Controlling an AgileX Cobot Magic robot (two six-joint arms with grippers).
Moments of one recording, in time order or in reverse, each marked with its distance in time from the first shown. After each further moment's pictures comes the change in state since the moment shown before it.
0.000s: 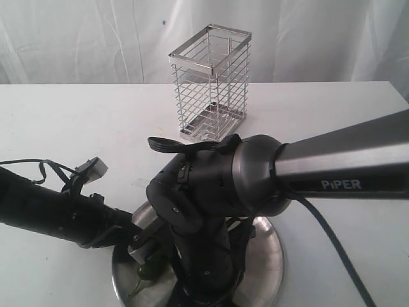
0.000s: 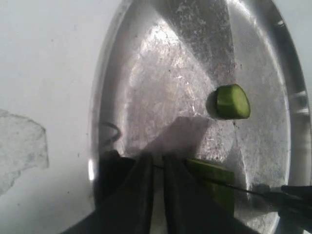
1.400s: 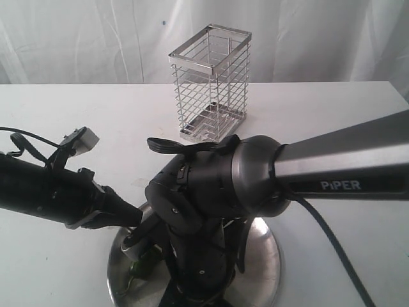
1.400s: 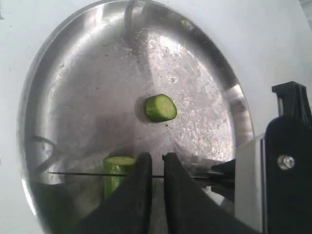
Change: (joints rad) left arm 0.000 -0.255 0.002 0.205 0.038 -0.173; right arm 0.000 0.000 0.000 -0.002 -0.045 -0.008
